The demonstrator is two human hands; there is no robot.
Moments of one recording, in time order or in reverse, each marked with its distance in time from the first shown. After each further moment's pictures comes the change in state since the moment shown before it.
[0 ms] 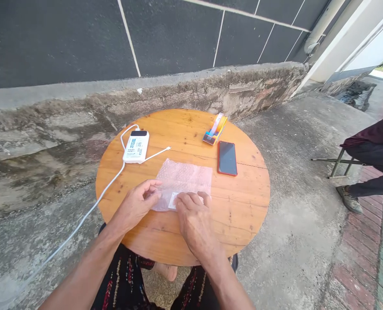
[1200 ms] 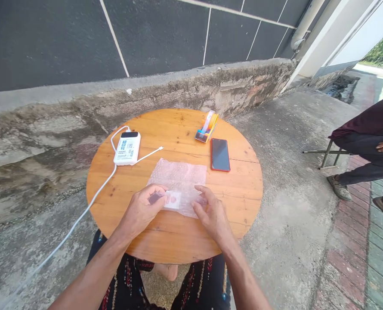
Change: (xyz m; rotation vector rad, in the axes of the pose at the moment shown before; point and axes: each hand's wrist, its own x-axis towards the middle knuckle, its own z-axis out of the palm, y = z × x) left_hand -0.007 0.026 0.022 -0.024 -0.017 0.101; right_hand -0.027 0.047 -0.010 0.517 0.044 0.483
